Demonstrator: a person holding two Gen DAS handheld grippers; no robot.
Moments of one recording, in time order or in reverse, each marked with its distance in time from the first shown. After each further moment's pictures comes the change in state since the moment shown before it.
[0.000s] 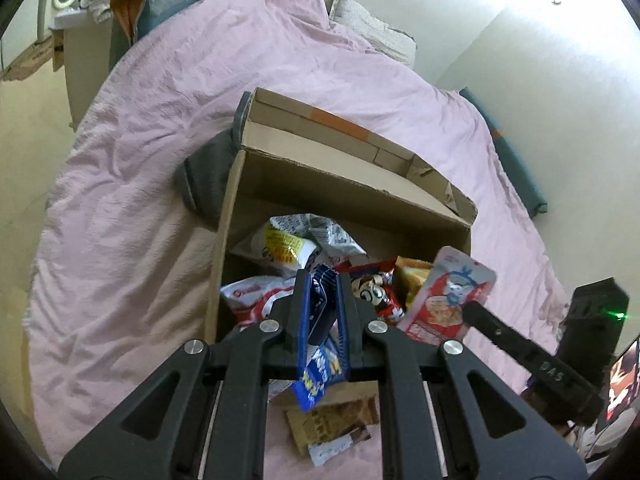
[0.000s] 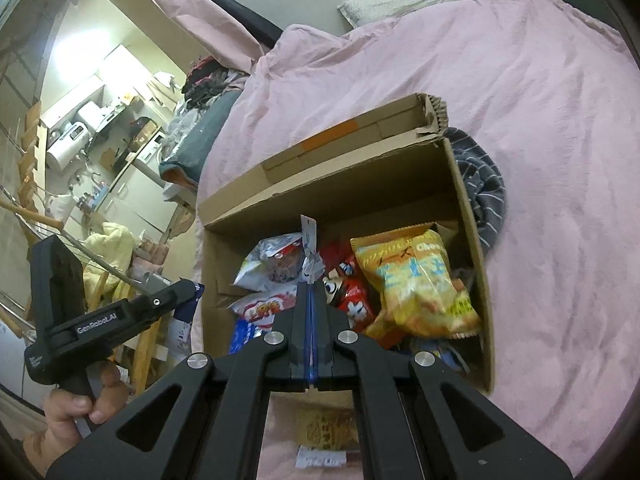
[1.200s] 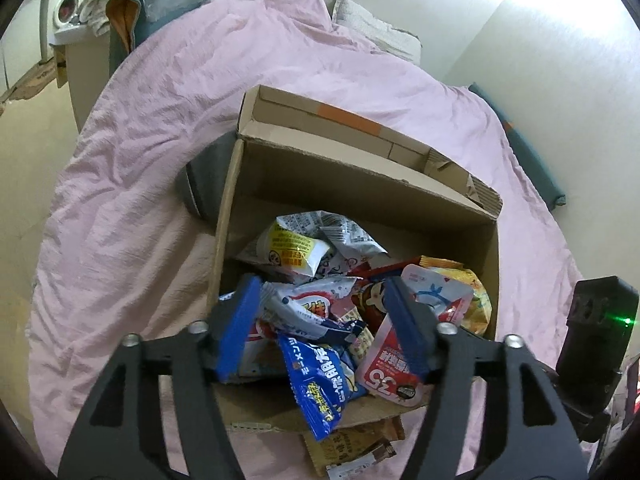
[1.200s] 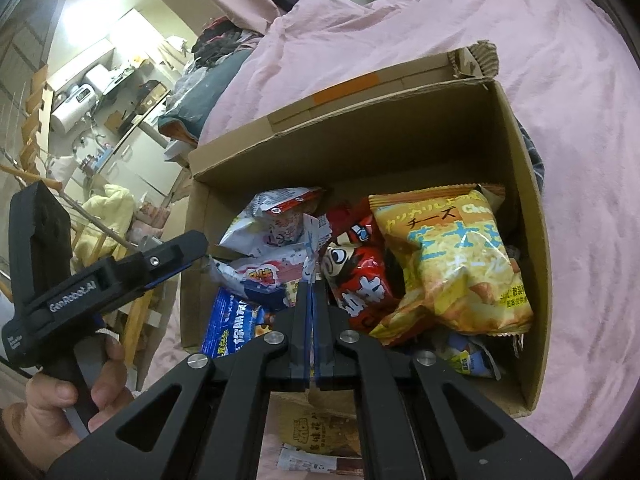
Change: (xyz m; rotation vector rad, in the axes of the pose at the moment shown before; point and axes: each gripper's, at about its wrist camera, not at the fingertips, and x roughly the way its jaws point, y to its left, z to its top) left arm 0.020 -0.005 -0.010 0.057 -0.036 0.072; right arm 0.041 0.007 -0.018 -0.092 0.105 0.025
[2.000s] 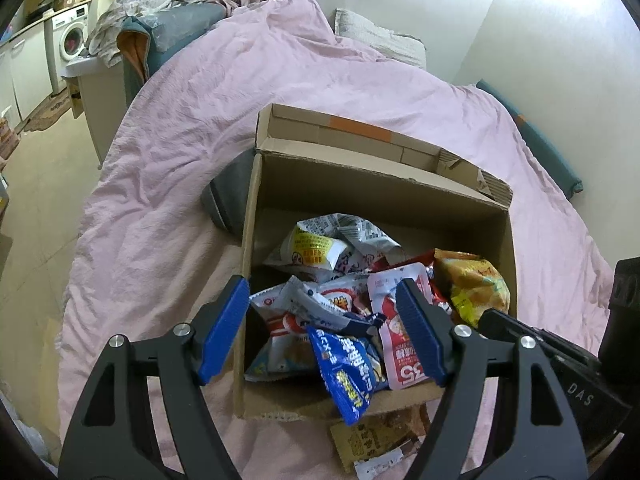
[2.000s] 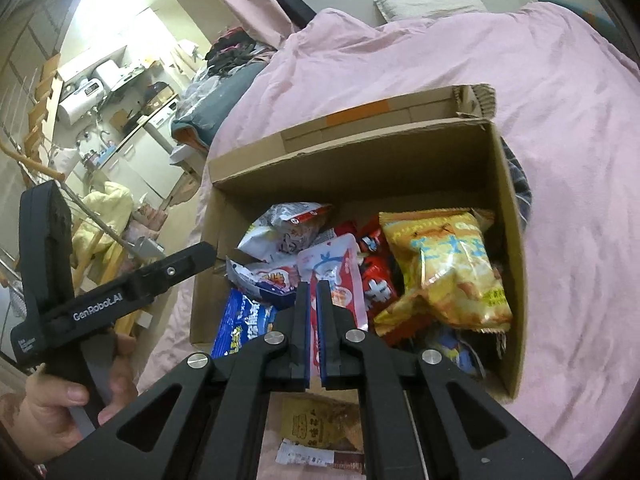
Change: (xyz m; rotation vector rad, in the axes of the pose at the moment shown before) left arm -0.016 -0.008 -0.010 0.078 -0.052 0.106; right arm -0.030 0.010 -0.006 -0.042 -0.071 -0.029
